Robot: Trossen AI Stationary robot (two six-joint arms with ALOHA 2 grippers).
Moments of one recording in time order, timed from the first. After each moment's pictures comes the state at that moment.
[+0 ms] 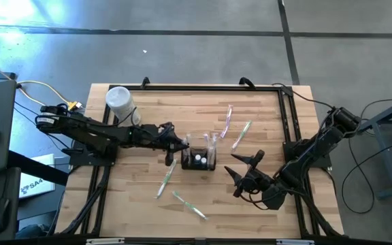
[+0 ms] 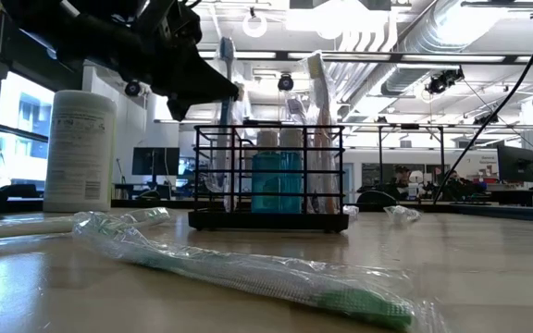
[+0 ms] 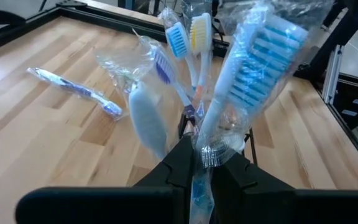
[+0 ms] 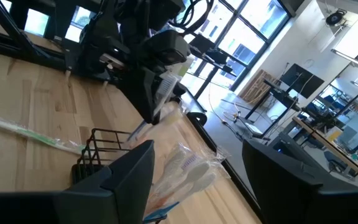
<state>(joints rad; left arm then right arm) -0.03 1.30 0.56 0.49 -0.06 -0.26 0.76 1.44 0.89 0.12 1.33 -0.07</state>
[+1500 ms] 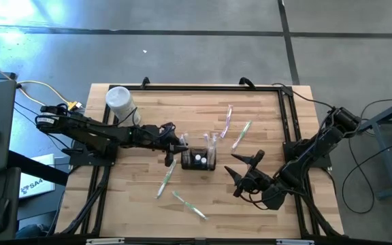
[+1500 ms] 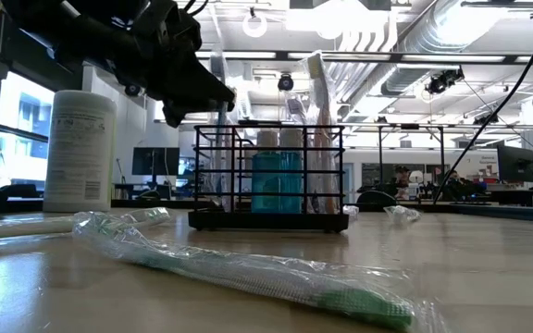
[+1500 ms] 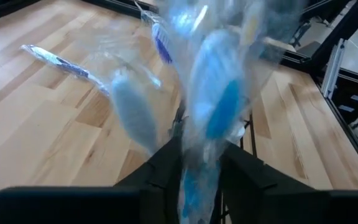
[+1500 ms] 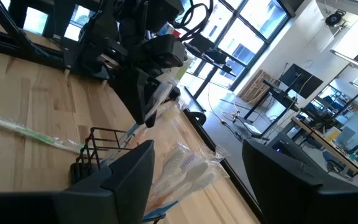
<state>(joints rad) -0.03 1.30 0.56 0.44 -0.05 -0.31 0.76 1.44 0.89 0.12 1.33 -0.07</state>
